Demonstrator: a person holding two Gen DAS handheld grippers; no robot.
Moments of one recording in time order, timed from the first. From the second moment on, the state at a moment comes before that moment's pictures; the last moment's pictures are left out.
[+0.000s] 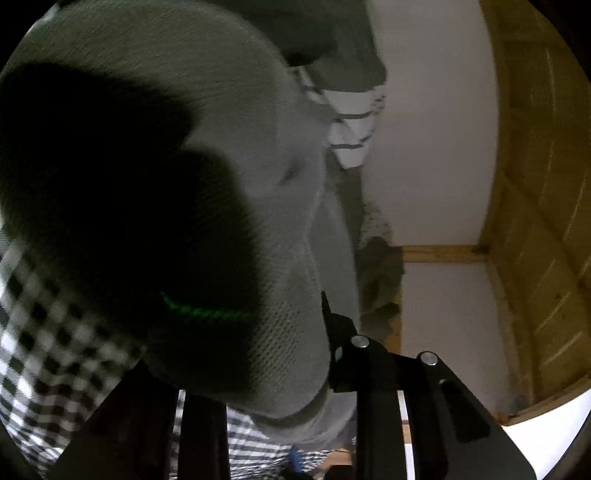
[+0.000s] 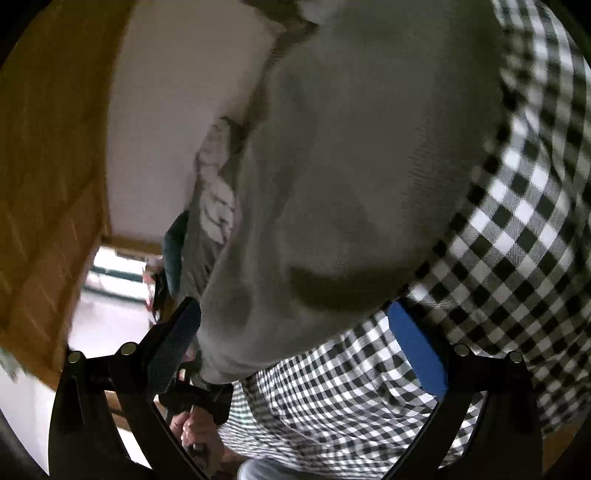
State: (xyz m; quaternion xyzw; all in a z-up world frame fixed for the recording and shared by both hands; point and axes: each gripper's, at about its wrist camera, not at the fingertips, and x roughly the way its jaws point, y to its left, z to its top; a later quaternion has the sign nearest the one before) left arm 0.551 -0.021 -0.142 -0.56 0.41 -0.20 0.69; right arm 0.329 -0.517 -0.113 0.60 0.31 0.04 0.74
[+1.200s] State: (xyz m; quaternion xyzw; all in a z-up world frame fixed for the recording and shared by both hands) left arm 0.574 -0.021 -0.133 -0.47 0.45 -0.21 0.73; right arm 0.388 -0.580 -0.094 0.62 0.23 0.02 0.75
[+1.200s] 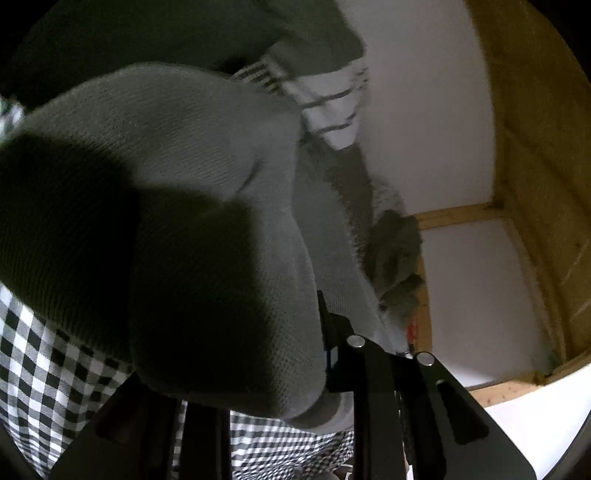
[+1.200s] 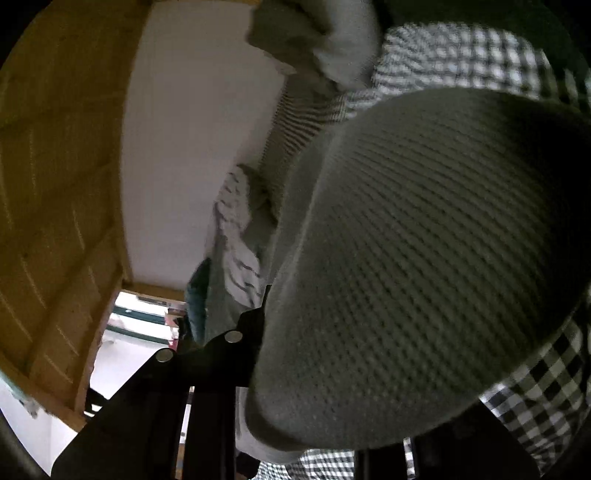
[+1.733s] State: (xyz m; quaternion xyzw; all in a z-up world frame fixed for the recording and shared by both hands) left arm 0.610 -0.023 -0.024 -0.42 0.40 -0.25 0.78; right arm 0.432 -0.580 0.042 0.52 0.18 0.06 0.84
